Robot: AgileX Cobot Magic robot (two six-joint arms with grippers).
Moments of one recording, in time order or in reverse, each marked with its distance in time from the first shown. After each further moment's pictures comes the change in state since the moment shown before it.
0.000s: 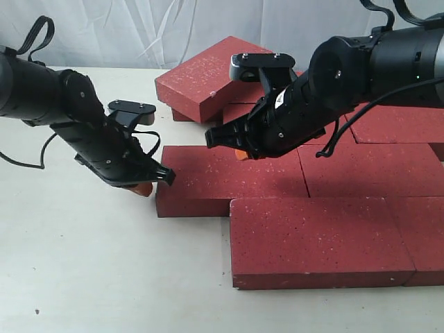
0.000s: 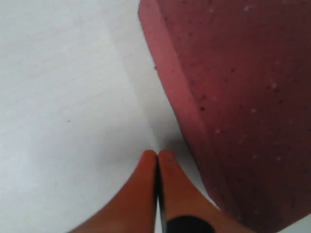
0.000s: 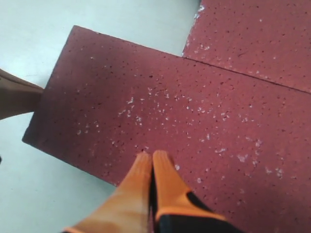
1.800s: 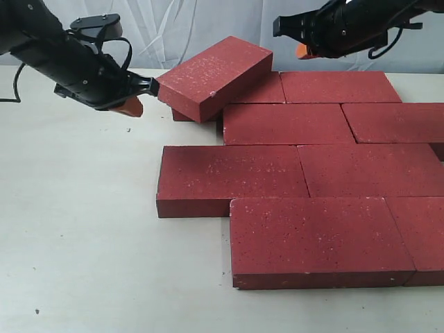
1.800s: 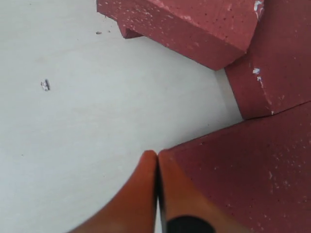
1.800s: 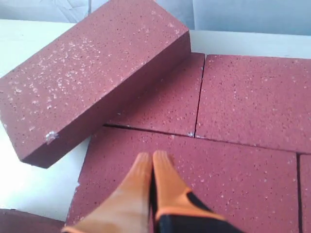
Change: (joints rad) left arm 0.140 -0.078 -0.229 -0.097 0.078 0.007; right arm -0.320 0.088 -0.333 -0.011 0.031 -0.085
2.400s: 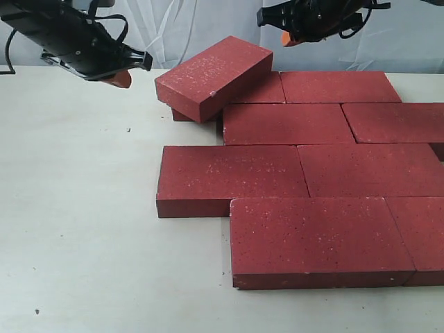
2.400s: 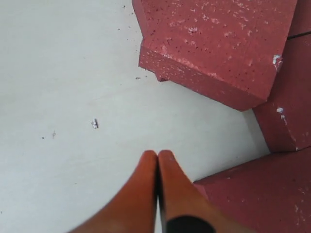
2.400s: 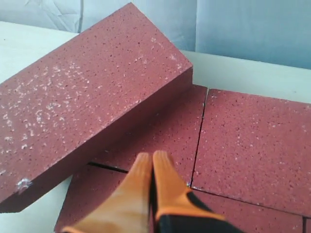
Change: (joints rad) left arm 0.000 0.000 -0.124 0.211 0.026 -0.144; right arm 0.000 0.243 -0.350 -0.061 0.134 -0.011
